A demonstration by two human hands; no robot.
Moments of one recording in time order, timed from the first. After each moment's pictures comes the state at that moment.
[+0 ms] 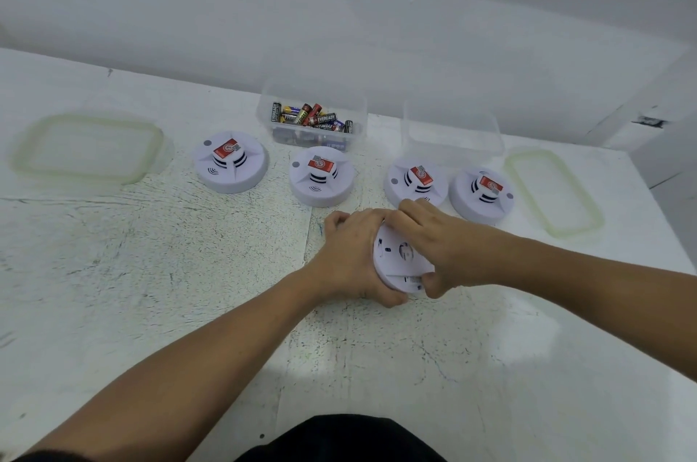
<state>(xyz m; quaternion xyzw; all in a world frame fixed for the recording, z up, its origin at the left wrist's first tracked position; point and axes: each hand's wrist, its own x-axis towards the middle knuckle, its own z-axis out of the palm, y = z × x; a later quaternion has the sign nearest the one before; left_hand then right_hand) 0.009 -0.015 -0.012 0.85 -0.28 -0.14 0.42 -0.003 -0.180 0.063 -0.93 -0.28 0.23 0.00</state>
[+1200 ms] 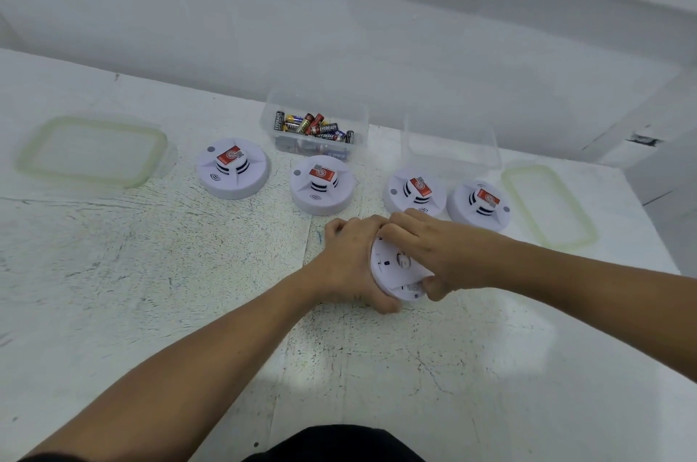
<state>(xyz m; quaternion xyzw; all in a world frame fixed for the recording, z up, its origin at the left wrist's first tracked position) 0.018 -0.014 -0.015 0.85 -0.28 -0.18 0.40 0.005 -0.184 0.065 -0.91 -0.35 0.22 -0.05</state>
